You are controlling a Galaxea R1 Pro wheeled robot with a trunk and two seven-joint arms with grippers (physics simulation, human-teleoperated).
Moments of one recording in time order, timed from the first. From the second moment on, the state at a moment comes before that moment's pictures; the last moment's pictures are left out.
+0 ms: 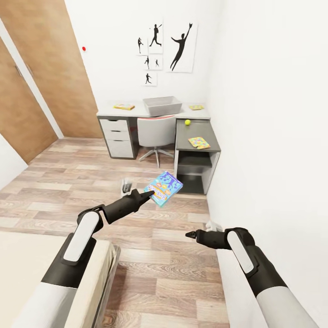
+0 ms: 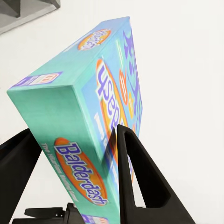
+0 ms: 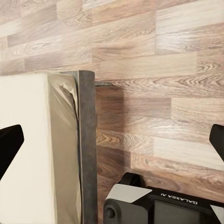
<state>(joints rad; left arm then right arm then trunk) -0.62 0.01 -0.13 -1.39 1.20 0.79 -0.11 -0.59 -0.06 0.08 -1.07 -0.59 0.96 0.11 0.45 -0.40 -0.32</state>
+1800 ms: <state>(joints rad) -0.62 0.01 -0.13 -1.41 1.20 0.79 -0.10 -0.58 -0.06 0.08 -1.09 -0.59 0.97 0.14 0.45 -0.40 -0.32</state>
